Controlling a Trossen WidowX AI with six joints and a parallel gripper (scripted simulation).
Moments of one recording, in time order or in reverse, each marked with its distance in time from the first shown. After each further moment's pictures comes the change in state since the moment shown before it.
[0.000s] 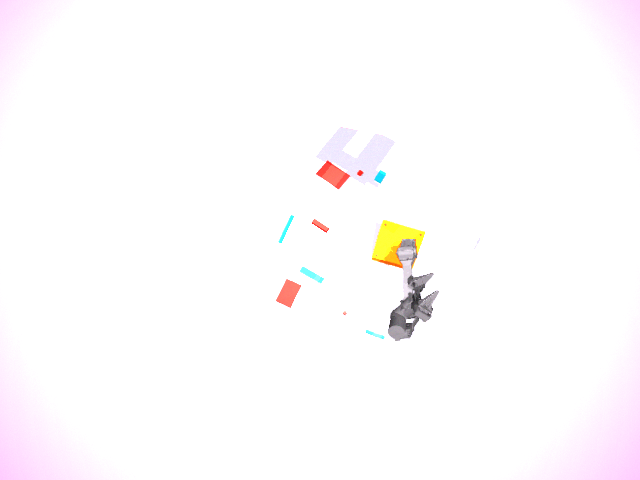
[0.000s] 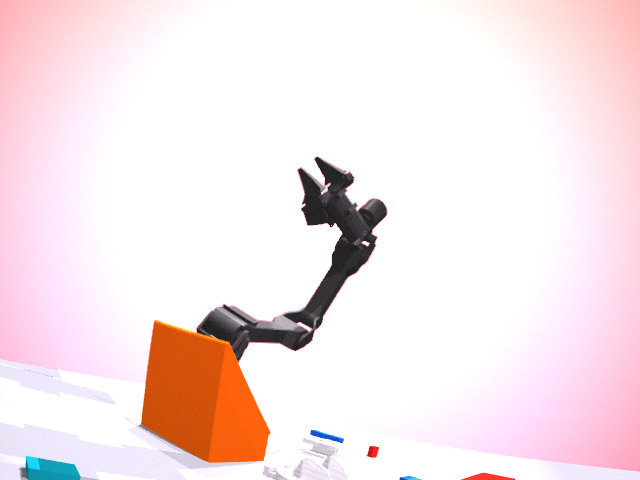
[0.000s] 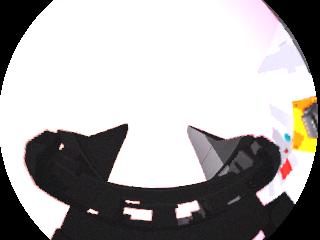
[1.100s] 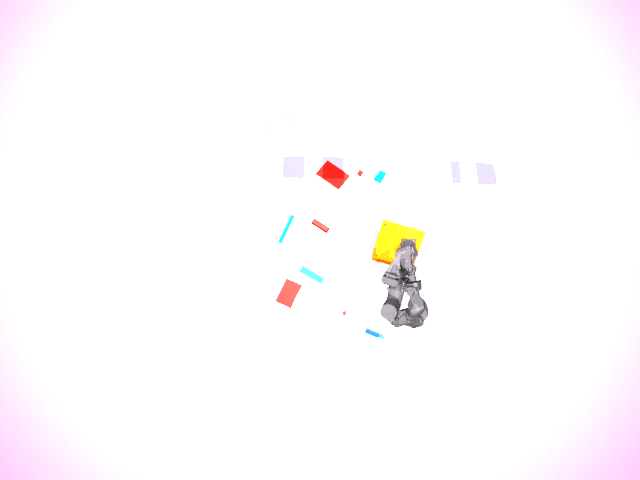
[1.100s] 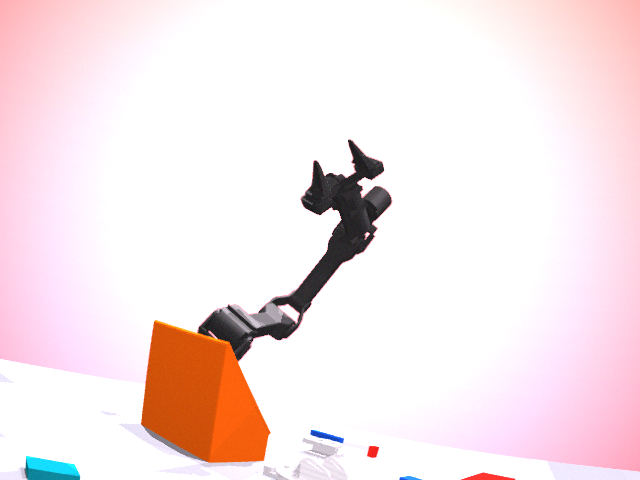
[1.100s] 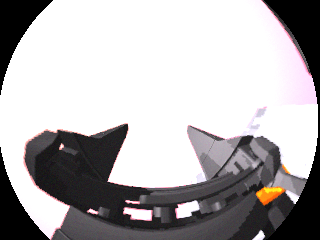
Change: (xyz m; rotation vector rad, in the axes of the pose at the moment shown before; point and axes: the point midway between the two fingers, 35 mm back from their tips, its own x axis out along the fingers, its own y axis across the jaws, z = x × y) arm -0.008 -0.079 -0.100 -0.629 0.551 -0.123
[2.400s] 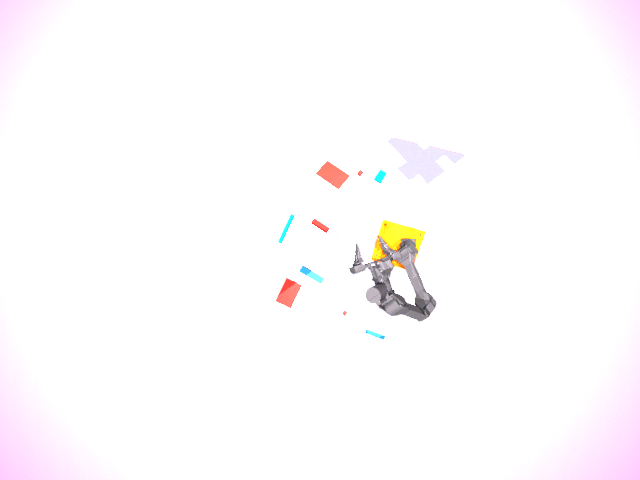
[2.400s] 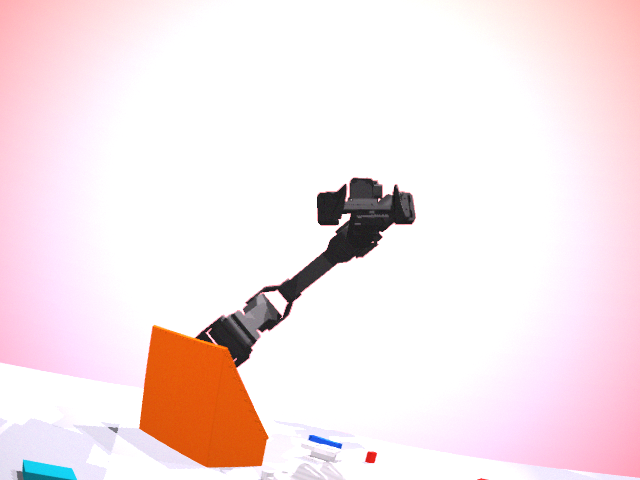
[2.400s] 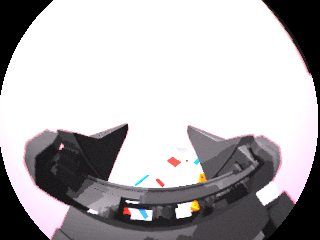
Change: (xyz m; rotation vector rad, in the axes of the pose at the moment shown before) arm -0.005 -0.027 -0.131 -0.655 0.564 0.140
